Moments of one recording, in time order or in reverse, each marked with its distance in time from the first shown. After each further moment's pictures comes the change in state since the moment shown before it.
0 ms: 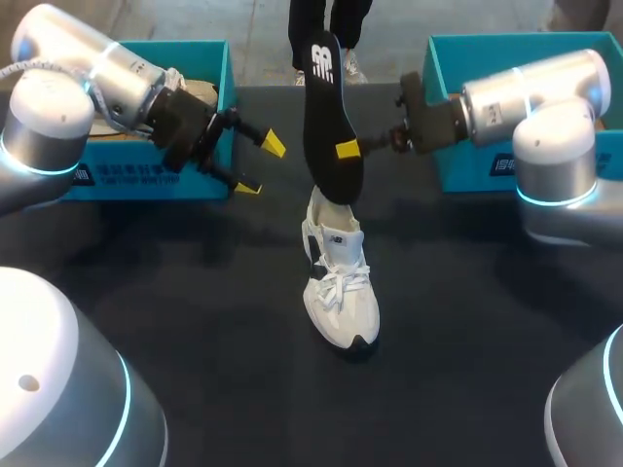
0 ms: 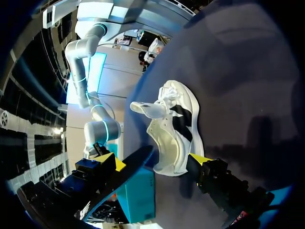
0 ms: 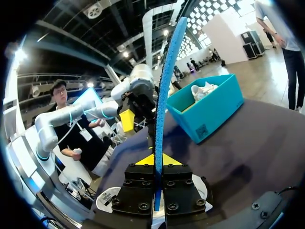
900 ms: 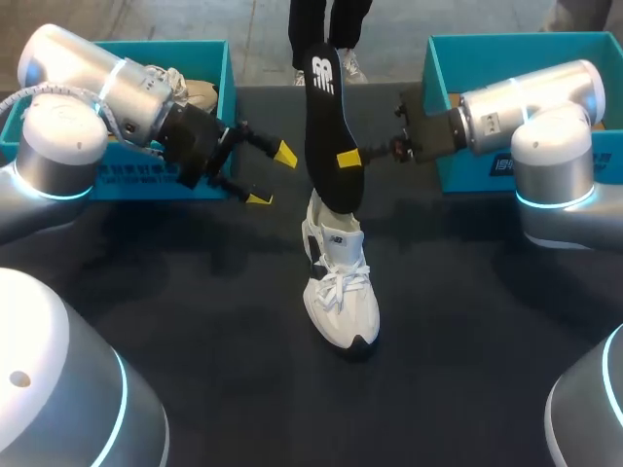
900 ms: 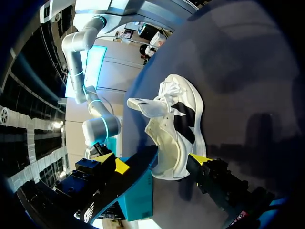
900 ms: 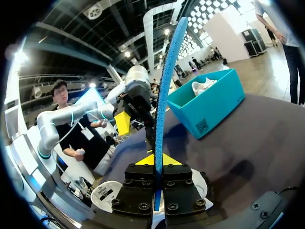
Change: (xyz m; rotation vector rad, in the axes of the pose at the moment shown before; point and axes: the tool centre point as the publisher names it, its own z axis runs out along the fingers) left arm 0.004 -0.001 0.023 -0.063 -0.004 -0.018; right arm -0.008 -0.016 0.003 0.009 0.030 0.014
